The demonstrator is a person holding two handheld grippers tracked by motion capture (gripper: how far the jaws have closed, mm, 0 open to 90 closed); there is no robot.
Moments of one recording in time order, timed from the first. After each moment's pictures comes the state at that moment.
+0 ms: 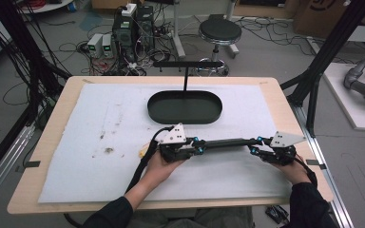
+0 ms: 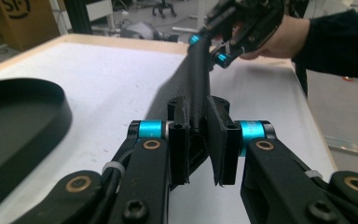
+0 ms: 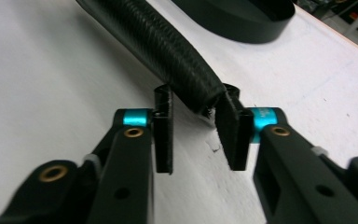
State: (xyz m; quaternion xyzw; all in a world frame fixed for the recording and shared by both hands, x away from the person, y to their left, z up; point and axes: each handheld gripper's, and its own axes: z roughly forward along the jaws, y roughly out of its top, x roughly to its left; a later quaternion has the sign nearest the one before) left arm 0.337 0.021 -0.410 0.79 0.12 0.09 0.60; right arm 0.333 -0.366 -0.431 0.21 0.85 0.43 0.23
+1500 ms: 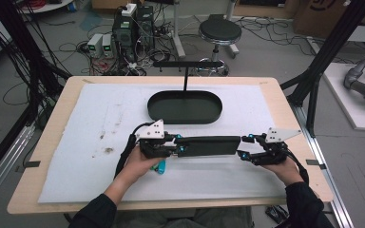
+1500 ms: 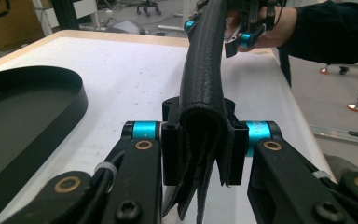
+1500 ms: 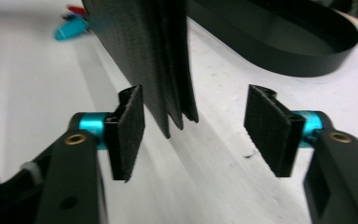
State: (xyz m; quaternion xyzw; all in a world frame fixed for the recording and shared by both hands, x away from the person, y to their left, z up) left arm 0.349 0.074 -0.412 0.80 0.09 0.06 0.59; right arm 0.333 -0.337 -0.417 0.21 0.84 0.49 0.12
